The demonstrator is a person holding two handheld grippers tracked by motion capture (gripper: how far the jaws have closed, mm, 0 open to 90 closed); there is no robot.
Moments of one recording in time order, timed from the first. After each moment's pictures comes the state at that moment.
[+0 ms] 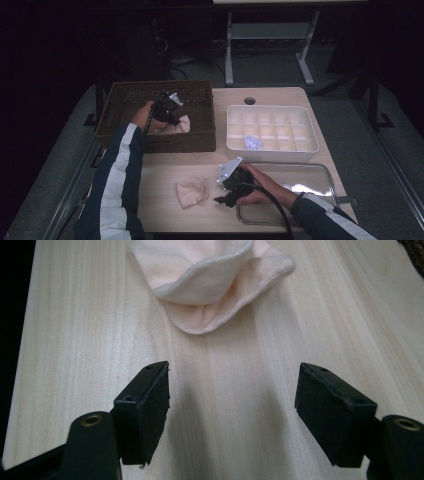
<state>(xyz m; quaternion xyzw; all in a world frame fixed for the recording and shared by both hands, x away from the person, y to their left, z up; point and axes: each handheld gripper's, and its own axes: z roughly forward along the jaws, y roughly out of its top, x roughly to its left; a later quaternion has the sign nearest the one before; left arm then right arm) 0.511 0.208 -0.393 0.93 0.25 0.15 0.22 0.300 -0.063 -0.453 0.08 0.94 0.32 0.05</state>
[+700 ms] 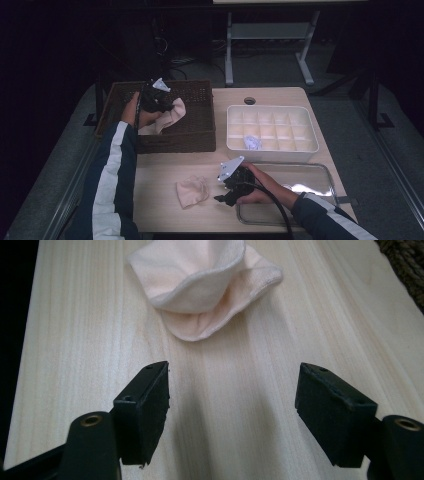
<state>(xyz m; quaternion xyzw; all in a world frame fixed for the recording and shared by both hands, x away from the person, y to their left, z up) 0.496 0.230 -0.345 0.89 0.28 0.20 0.30 0.300 -0.066 -0.449 0.08 0.94 0.34 0.06</state>
